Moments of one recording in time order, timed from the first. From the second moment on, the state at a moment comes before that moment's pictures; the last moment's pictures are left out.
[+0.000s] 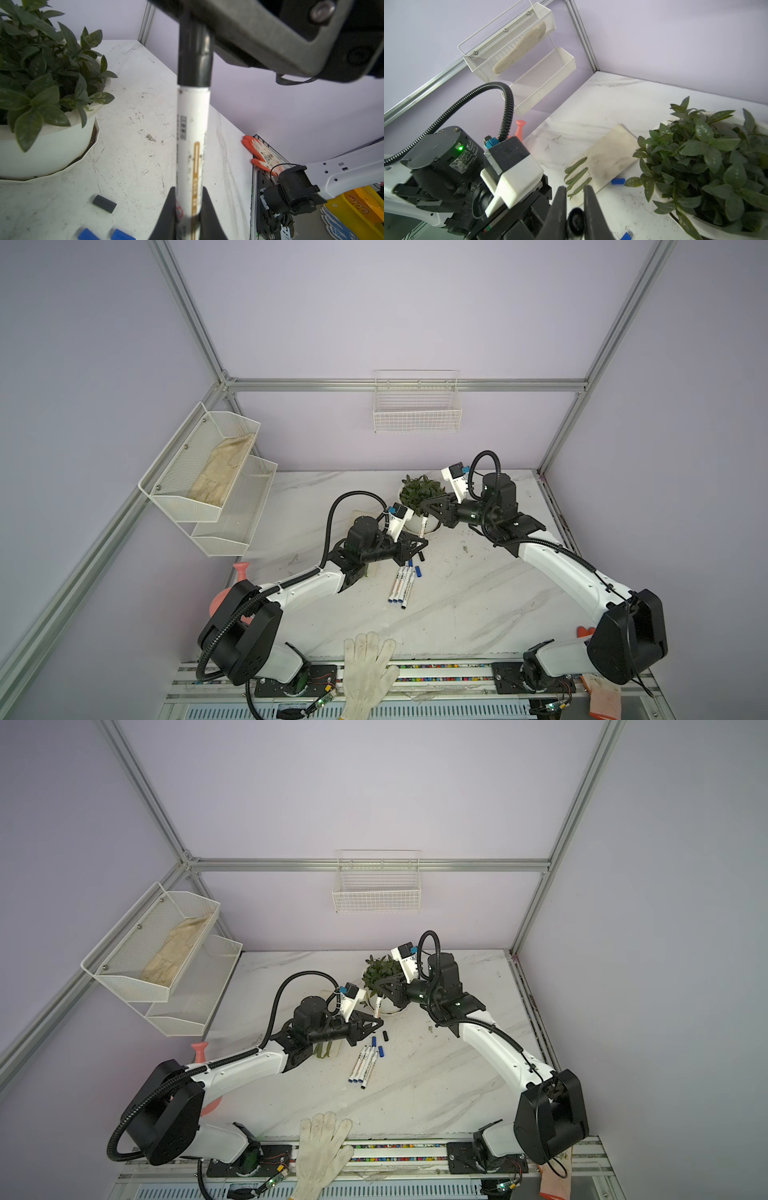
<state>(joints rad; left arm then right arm) -0.60 1.45 0.82 0.40 0.57 -0.41 0.45 1.41 1.13 -0.06 -0.69 0.27</state>
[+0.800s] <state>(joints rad) -0.57 1.51 0.85 0.40 0.62 -0.37 0.48 1.40 1.13 -0.07 -0.59 0.22</state>
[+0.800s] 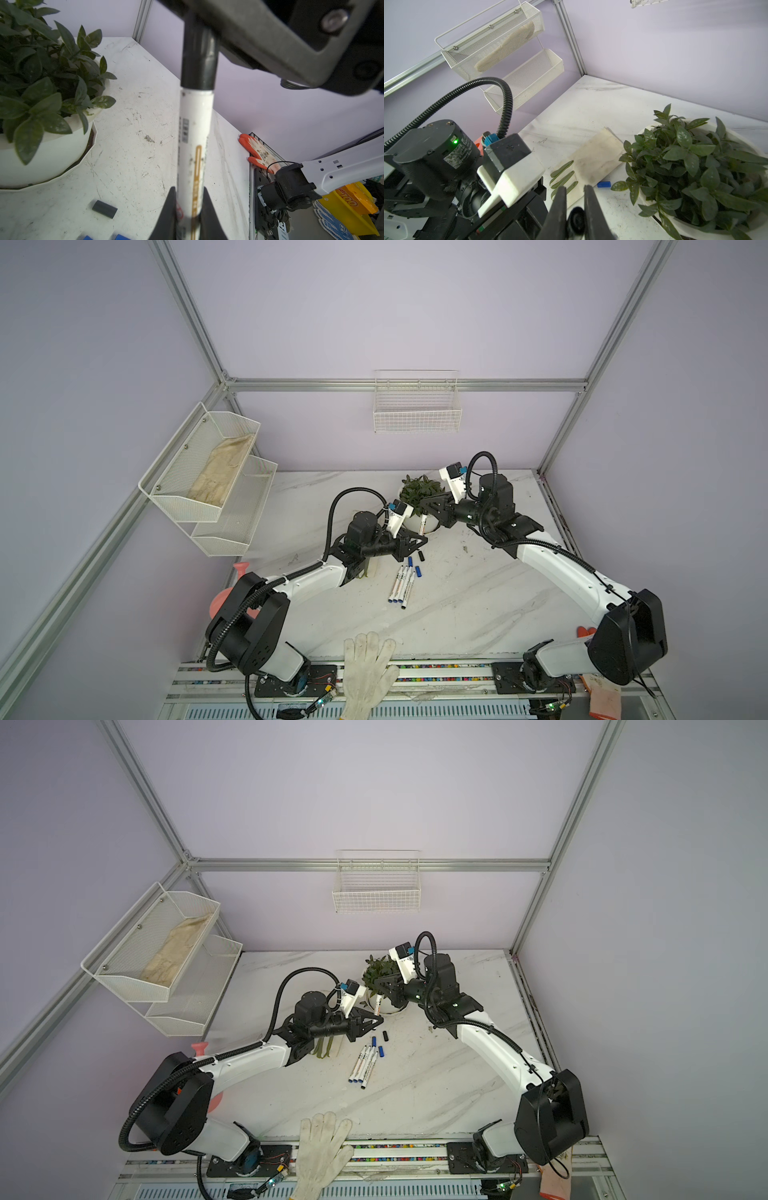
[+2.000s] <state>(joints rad) -0.51 1.57 0.92 0.32 0.60 -0.24 0.52 1.47 1.16 -0.05 -0.50 0.14</state>
